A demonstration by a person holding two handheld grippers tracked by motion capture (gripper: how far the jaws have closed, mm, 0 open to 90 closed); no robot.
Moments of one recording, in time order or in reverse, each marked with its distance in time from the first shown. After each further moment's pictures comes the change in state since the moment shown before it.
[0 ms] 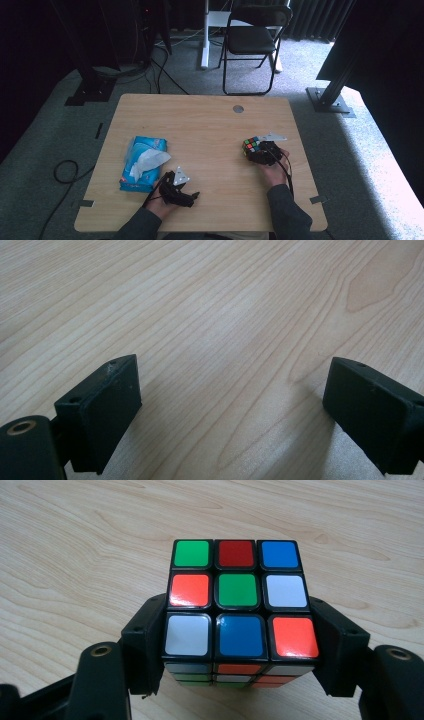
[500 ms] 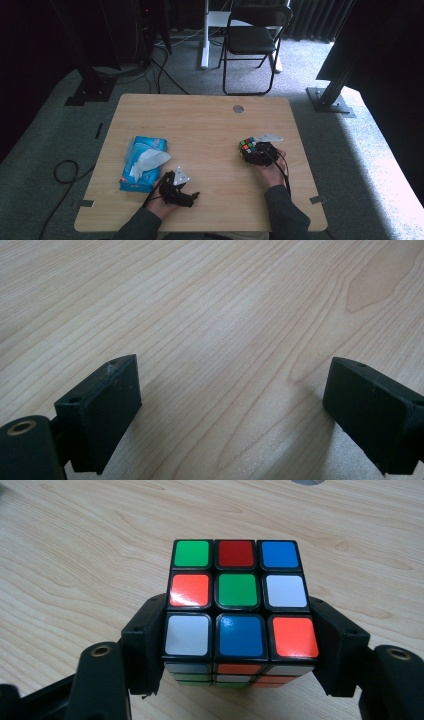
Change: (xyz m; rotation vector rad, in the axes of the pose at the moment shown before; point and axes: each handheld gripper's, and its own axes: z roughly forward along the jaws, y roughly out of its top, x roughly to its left) left arm 0.000 0.000 0.000 0.000 0.000 0.000; right arm 0.012 0.003 0.000 -0.002 0.025 -0.027
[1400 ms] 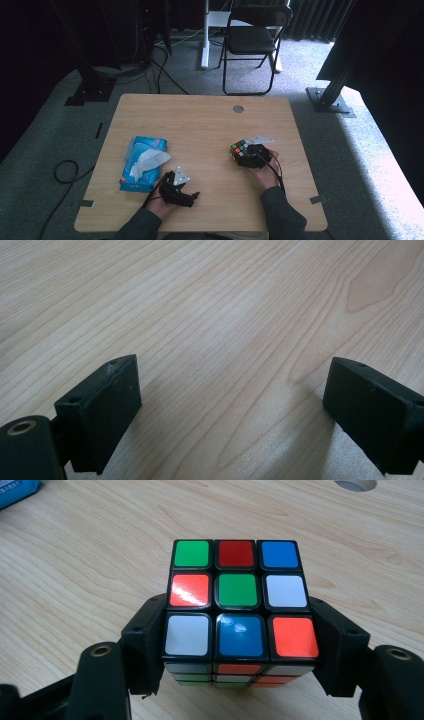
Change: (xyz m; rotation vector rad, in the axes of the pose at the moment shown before) left arm 0.000 0.000 0.000 0.001 0.001 0.001; right arm 0.024 0.004 0.004 0.014 0.069 -0.068
